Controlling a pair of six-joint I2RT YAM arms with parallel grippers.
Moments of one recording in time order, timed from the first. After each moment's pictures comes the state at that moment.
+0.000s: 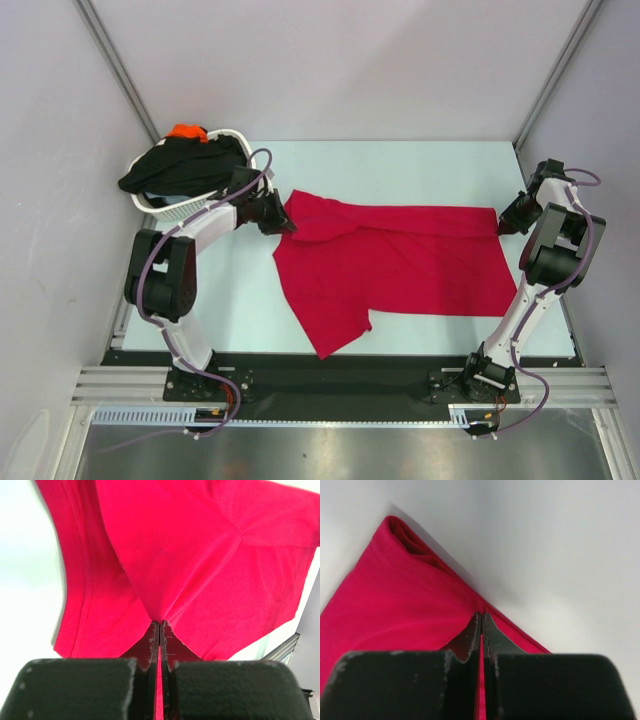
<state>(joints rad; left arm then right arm) -0.25 1.79 1.21 -0.34 0.43 -0.57 -0.41 2.12 1.63 -0.78 -0.11 0.39</state>
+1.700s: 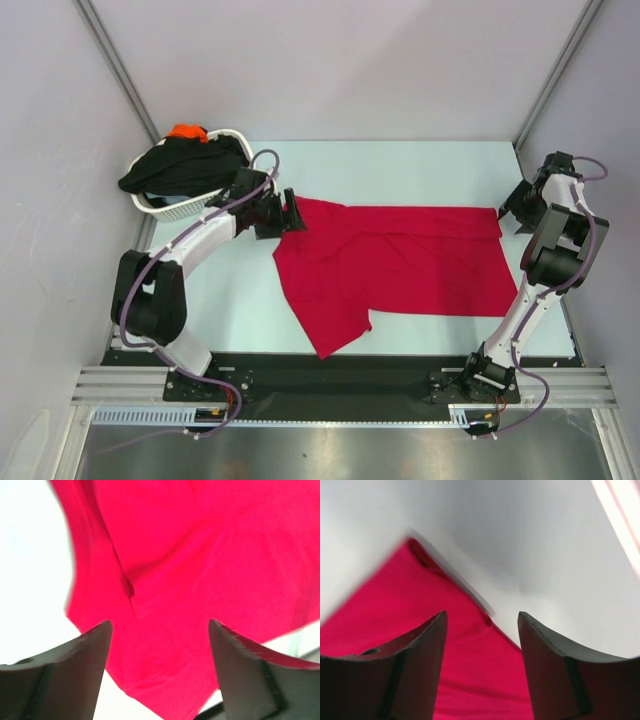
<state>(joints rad) -0.33 1.63 1.16 -0.43 0.28 -0.51 -0.43 2.12 1.68 -0.78 -0.08 0.31</state>
